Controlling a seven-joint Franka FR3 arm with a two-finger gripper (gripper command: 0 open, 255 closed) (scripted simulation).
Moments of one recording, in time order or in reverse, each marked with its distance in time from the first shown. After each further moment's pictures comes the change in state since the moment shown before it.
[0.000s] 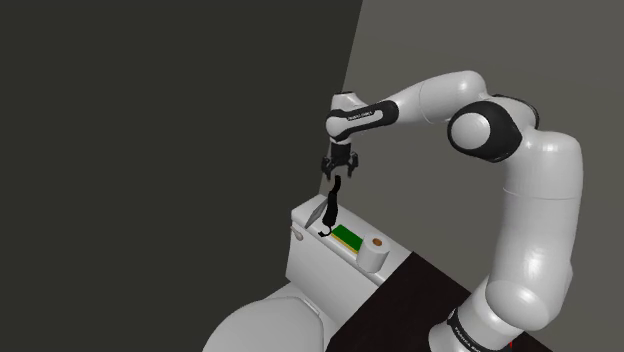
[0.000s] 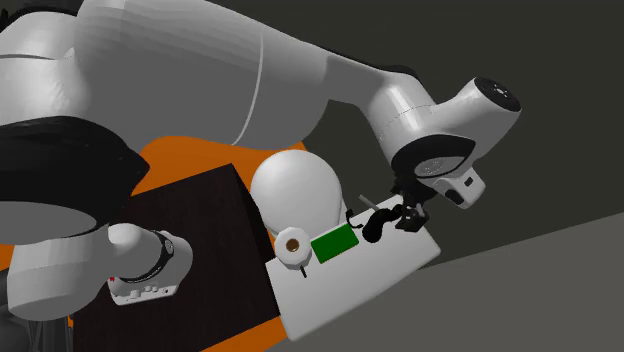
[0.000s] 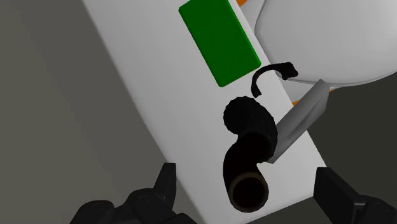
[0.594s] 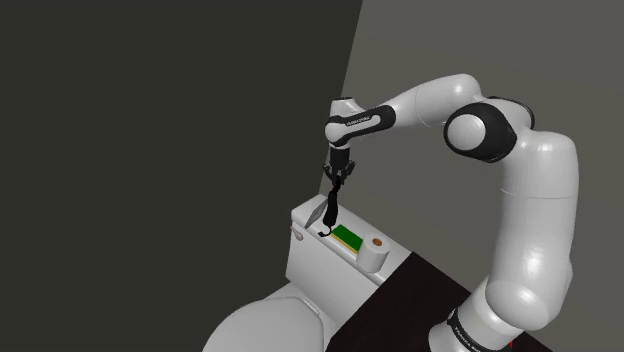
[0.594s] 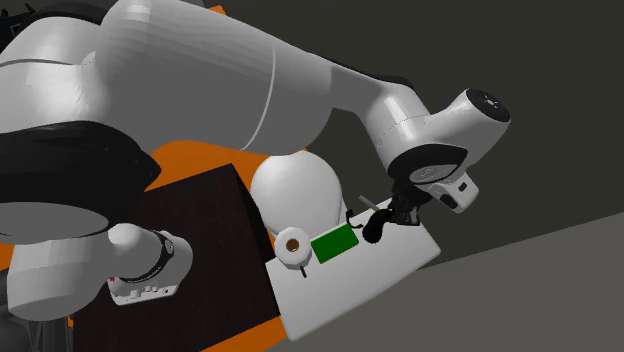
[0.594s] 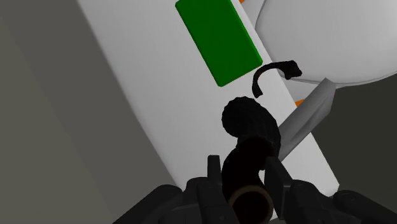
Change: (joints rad) arm -0.001 0.023 0.000 -0.018 0.000 0.042 0.003
